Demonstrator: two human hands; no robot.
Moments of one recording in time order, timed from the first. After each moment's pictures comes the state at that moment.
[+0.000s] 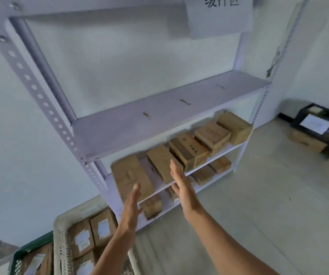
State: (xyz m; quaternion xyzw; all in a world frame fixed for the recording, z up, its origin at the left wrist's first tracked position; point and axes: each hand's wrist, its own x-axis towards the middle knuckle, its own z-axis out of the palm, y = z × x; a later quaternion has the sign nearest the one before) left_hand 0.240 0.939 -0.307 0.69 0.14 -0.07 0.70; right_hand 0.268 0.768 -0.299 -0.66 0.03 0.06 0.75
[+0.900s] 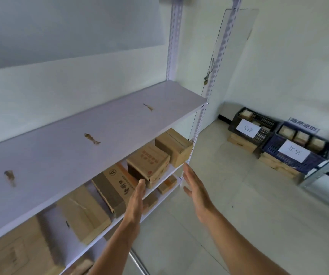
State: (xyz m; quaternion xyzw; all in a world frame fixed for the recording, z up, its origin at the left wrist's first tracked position) left_hand 0.528 0.596 -0.333 0.66 0.07 -0.25 0.70; right_hand 0.491 0.406 -0.322 -0.69 0.21 -0.01 0.69
